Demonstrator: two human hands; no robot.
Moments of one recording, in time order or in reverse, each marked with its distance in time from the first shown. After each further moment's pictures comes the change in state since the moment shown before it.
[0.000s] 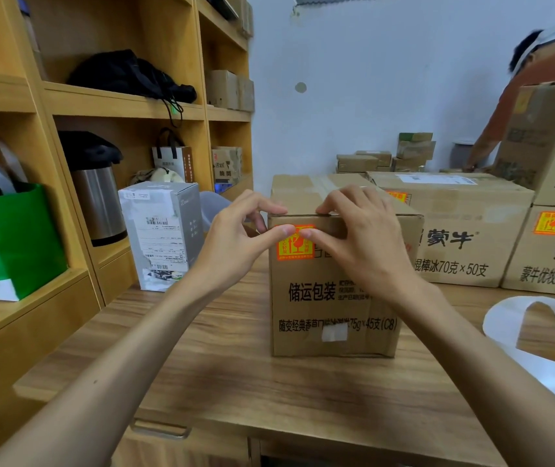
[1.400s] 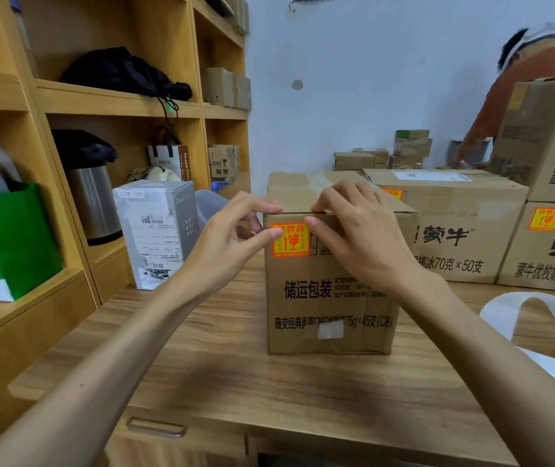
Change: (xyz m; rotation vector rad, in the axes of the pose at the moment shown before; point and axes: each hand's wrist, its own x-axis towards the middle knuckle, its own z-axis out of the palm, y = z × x) left_hand -0.004 -0.013 -0.004 -0.041 -0.095 0.081; right_hand 0.002 0.008 -0.004 -0.064 -0.034 -0.094
